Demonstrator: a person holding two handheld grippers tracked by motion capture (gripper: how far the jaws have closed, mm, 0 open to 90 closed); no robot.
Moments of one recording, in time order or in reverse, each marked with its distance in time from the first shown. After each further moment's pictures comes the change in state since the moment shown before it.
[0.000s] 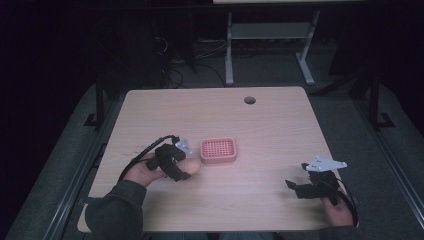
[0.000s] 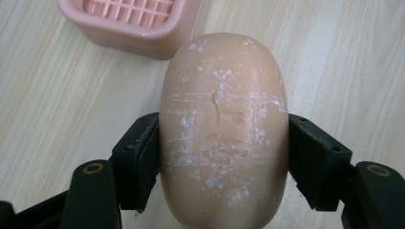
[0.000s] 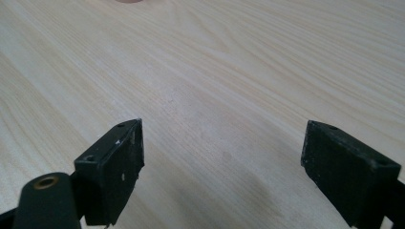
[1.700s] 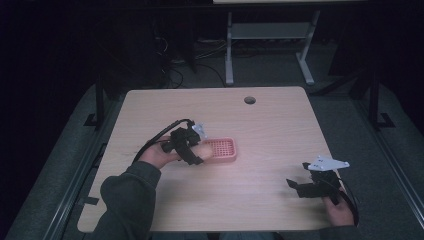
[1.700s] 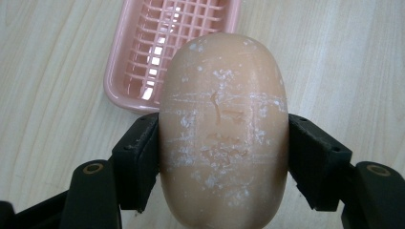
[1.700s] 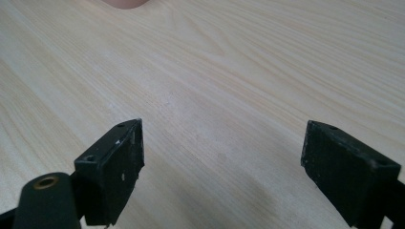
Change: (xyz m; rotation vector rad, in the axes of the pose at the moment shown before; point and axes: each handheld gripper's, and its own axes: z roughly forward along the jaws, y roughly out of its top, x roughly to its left) left arm 0.026 0.055 0.003 0.012 -0.002 0.054; right arm -0.004 -0.001 -0.001 -0.018 0.002 0.006
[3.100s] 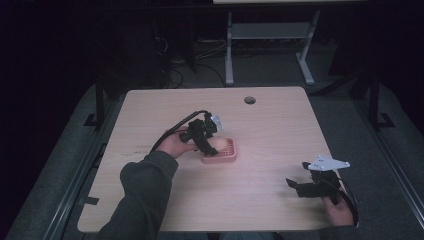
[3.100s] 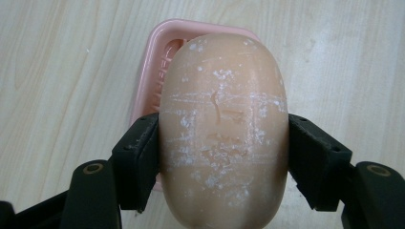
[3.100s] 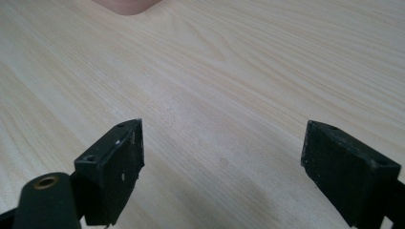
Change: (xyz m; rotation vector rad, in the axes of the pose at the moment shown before) left arm 0.018 0.047 0.023 -0.001 -0.012 0.030; right arm 0.001 0.001 -0.001 -0.012 0.003 0.007
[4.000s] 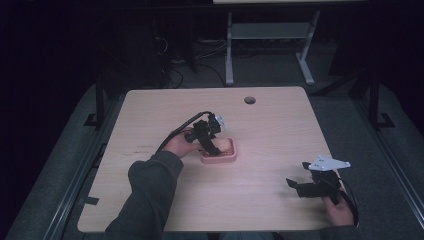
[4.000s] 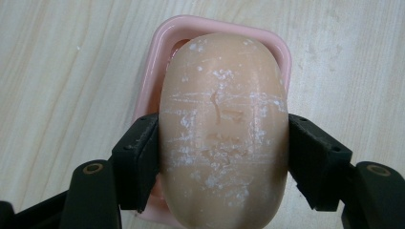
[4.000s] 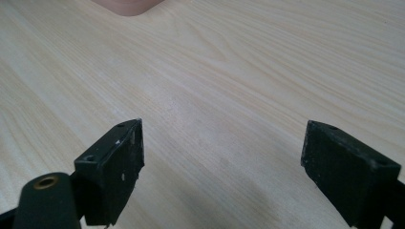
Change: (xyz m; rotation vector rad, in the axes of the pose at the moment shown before) left arm 0.012 0.004 0.025 0.013 -0.022 -0.033; right arm -0.001 0.000 -0.001 -0.003 0.006 -0.001
